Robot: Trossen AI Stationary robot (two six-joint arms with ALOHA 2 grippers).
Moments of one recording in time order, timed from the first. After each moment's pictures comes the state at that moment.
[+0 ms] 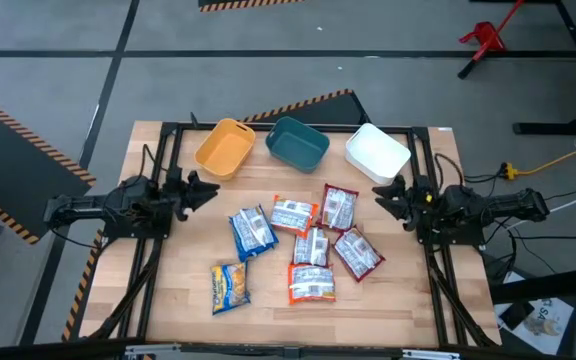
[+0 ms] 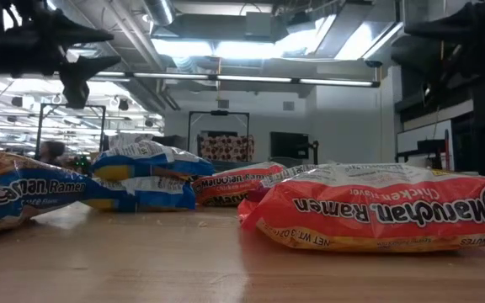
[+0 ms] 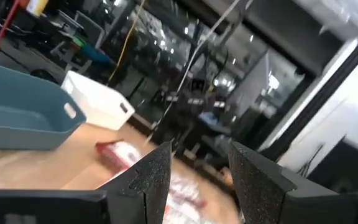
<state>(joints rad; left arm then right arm) 0.09 0.01 0.01 0.22 -0.08 -0.66 0.12 0.08 0.01 0.33 0.26 0.49</state>
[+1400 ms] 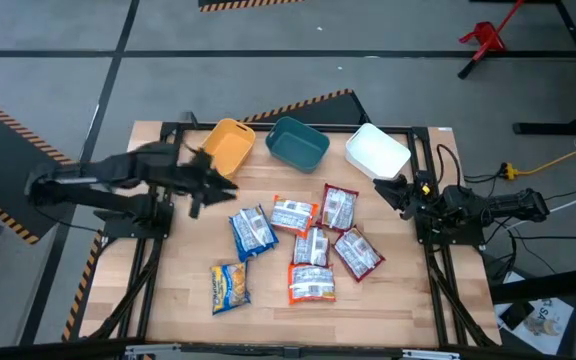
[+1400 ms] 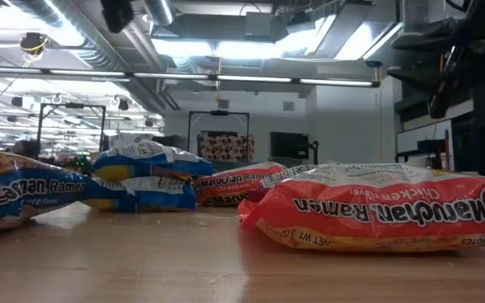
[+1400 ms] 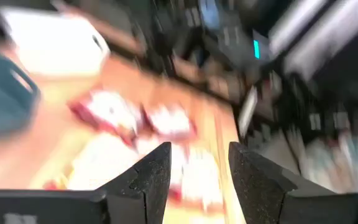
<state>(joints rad) 0.08 0.82 0.86 -0.36 0.22 -0.43 0.12 0.08 0.01 0.25 0.40 0.65</state>
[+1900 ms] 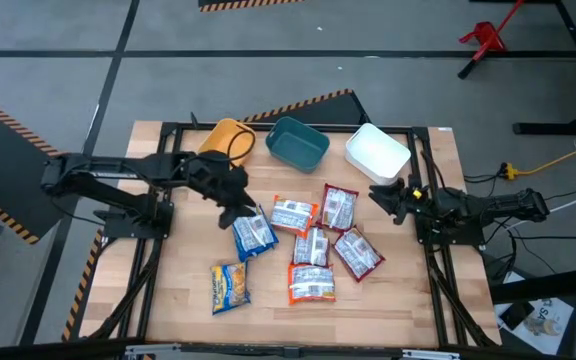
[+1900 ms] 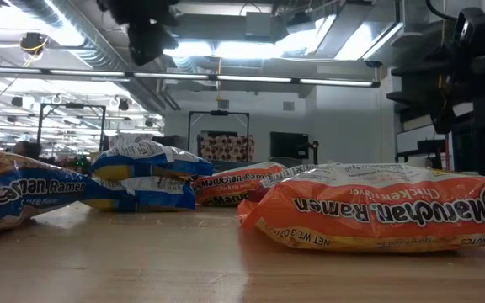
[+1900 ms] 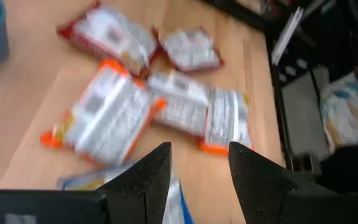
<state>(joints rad) 0.08 1.14 0.94 -0.41 0.24 -0.37 0.12 0.08 0.01 0.08 0.39 0.64</state>
